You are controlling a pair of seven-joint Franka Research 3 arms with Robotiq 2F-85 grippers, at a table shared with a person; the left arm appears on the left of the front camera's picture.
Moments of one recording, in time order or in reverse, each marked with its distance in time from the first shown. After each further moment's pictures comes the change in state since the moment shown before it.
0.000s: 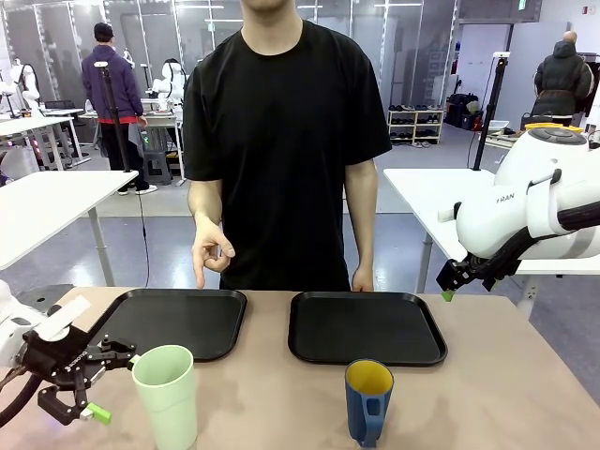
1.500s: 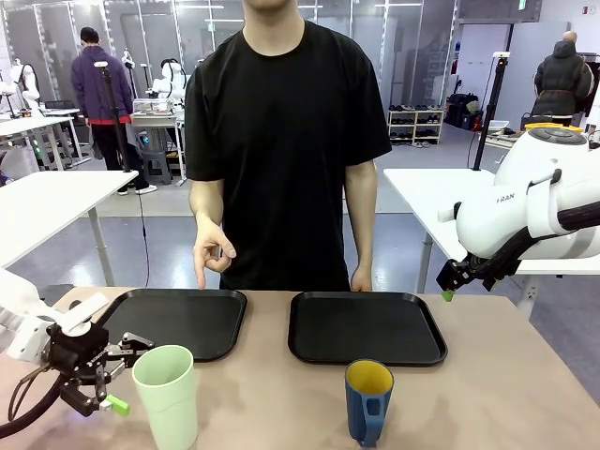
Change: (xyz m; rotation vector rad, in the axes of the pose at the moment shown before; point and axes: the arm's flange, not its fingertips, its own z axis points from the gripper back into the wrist) left arm -0.014 0.029 -0.019 -0.060 -0.110 0.035; right arm 0.000 0.000 0.000 0.000 0.000 0.000
